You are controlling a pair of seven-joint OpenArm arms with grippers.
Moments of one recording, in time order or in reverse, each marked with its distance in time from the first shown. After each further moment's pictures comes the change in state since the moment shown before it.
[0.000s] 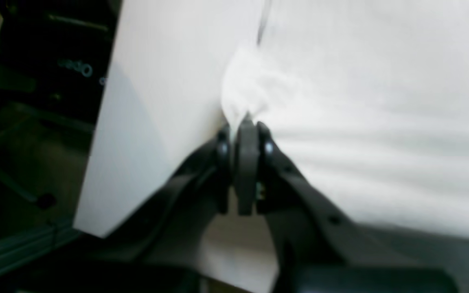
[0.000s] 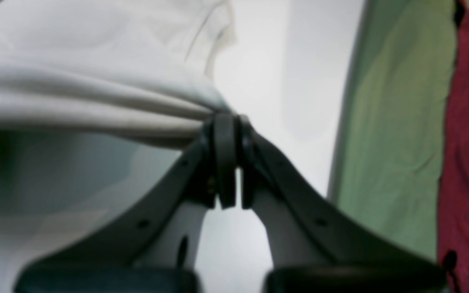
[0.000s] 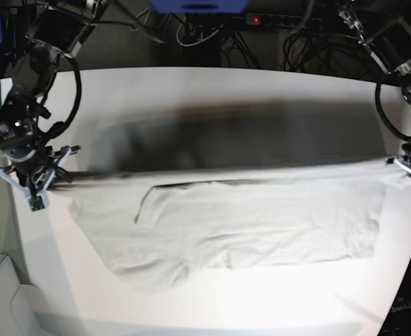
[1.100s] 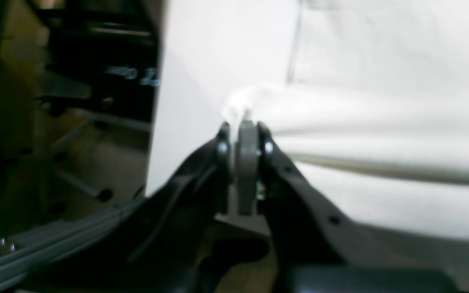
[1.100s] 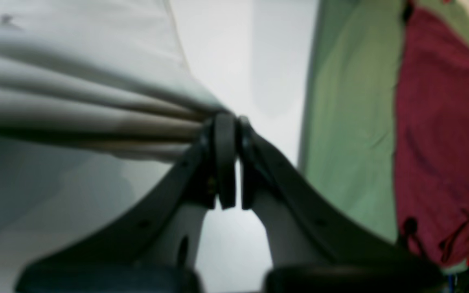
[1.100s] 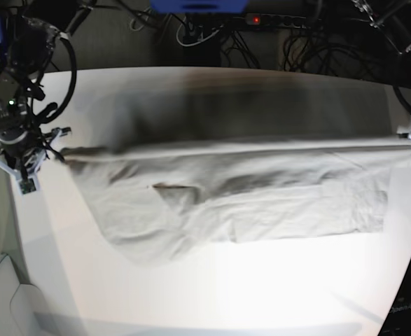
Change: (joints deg) left arm 7.9 -2.8 -3.2 5.7 0.4 -6.9 1.5; right arm -5.9 0.8 1.4 8.9 -0.3 0.0 -7.0
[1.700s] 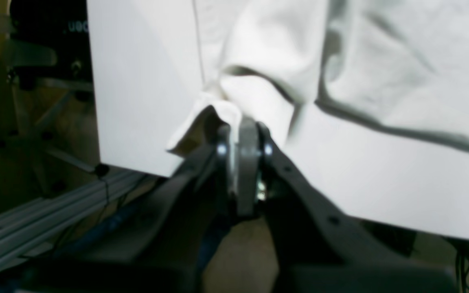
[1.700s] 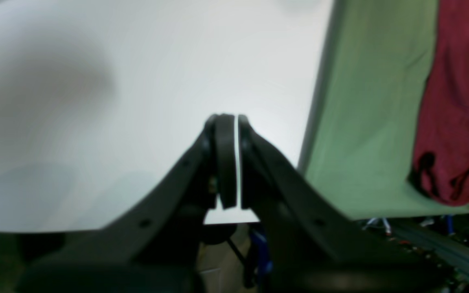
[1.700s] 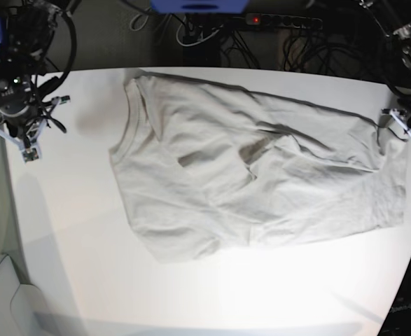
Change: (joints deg) left arm 5.1 1.7 3.1 -0.9 0.3 0.0 0.2; right arm -8.0 -1.4 -0.2 0.2 -1.3 0.0 -0.7
